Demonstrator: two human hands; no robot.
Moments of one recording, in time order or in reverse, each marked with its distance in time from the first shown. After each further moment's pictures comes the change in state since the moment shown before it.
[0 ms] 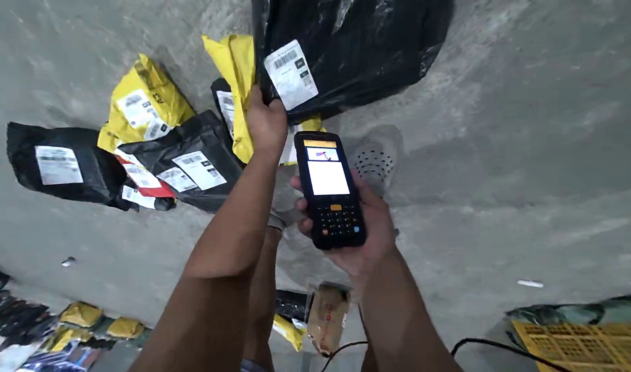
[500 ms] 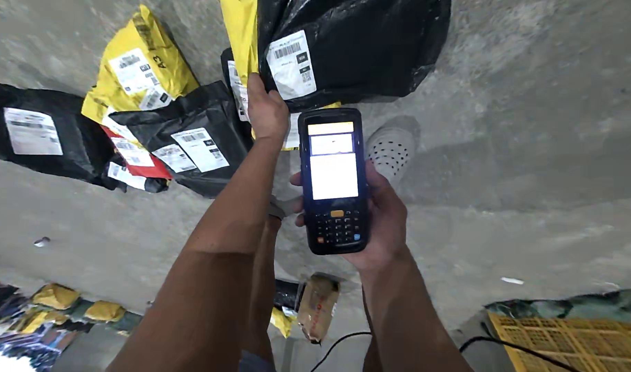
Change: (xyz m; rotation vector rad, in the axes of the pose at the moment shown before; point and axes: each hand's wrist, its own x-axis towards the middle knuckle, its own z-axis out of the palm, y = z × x) left_hand 0.012 -0.056 -0.006 0.131 0.078 -0.022; right_hand 0.015 0.026 -0.014 -0.313 -0.148 -0.017
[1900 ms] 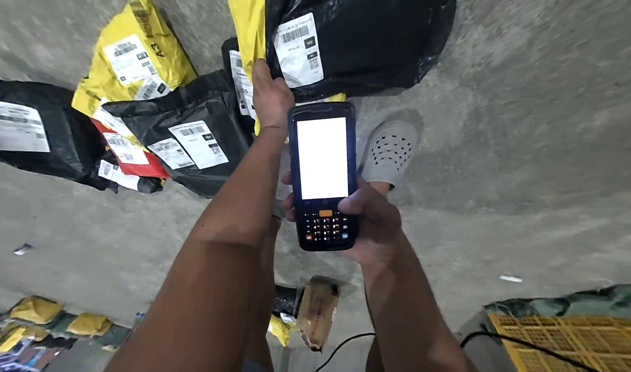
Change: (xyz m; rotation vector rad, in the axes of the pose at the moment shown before) left_hand 0.010 -0.011 0.016 -0.076 0.051 0.014; right_hand 0.001 0.027 -0.010 -0.307 0.030 -0.047
